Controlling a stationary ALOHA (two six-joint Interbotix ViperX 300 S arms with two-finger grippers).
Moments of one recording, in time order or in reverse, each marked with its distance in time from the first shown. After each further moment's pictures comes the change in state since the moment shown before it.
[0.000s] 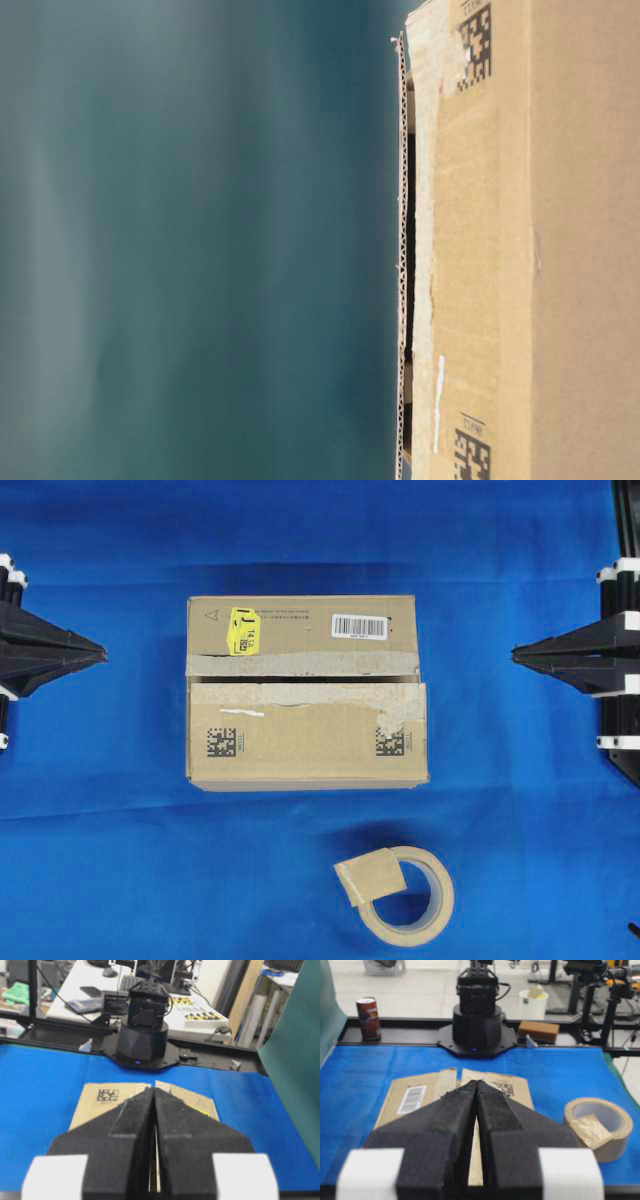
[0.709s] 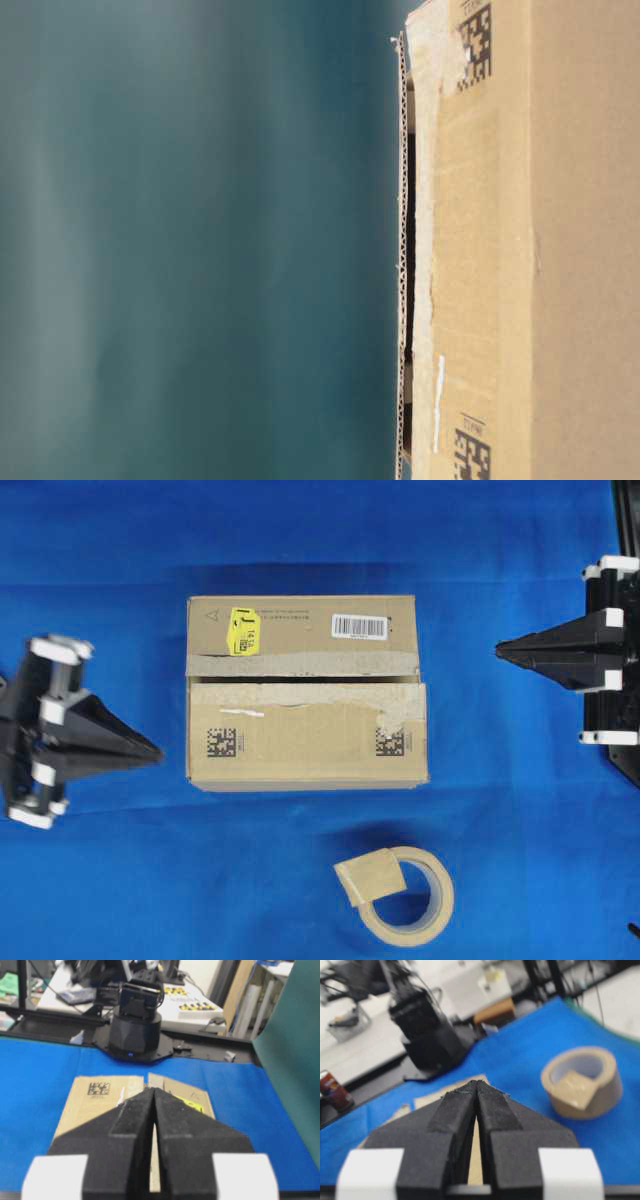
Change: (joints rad) left arm -0.241 0.373 -0.071 -0.012 -0.216 0.512; right arm -0.026 0.071 -0.005 0.000 -0.049 0.005
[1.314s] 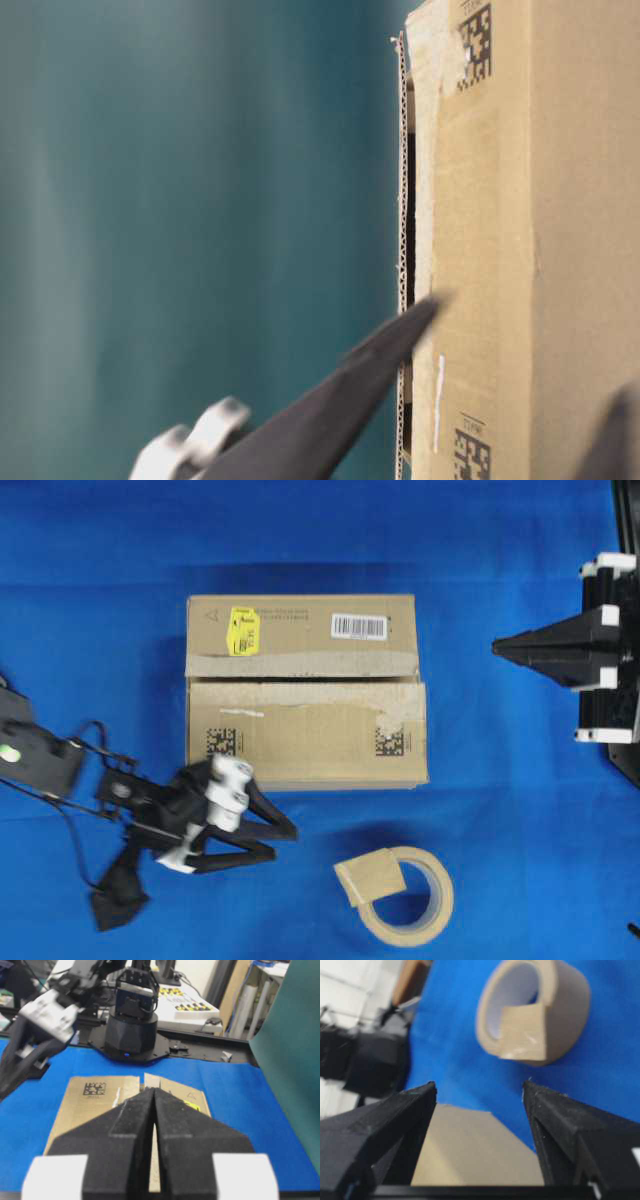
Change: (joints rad) left arm -0.089 0.623 -0.351 -0.005 0.043 0.609; right arm -0.008 0.015 0.000 0.002 -0.009 -0.008
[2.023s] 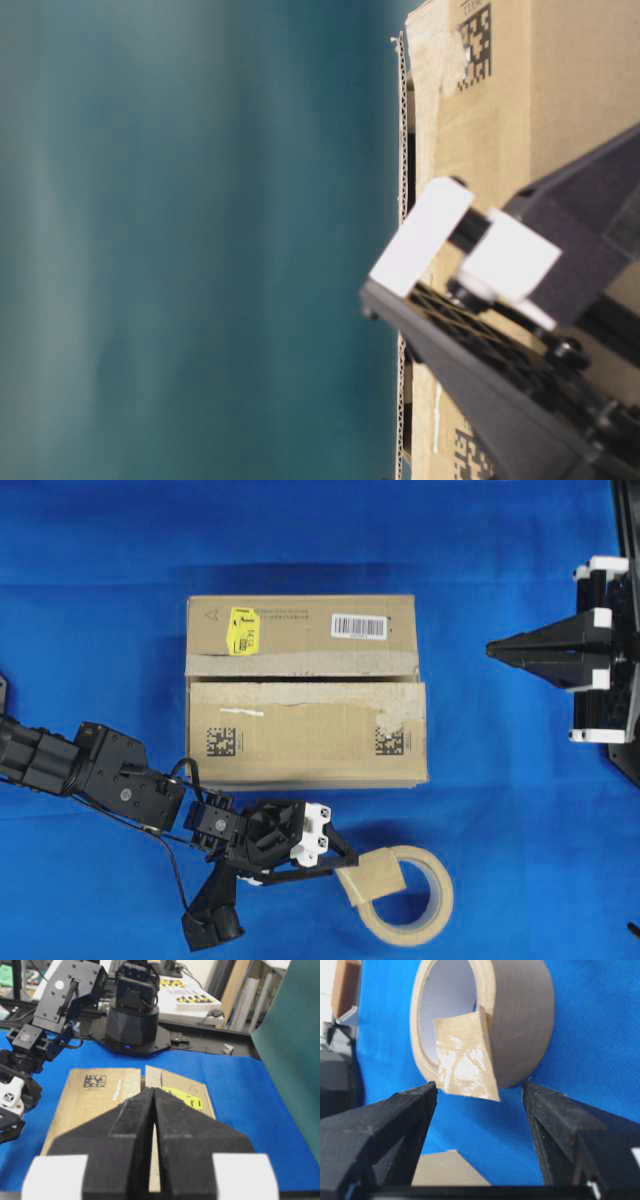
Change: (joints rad) left arm 0.002 0.302 -0.232 -0.002 0.028 0.117; right arm 0.000 0.020 0.000 -0.002 0.003 -0.002
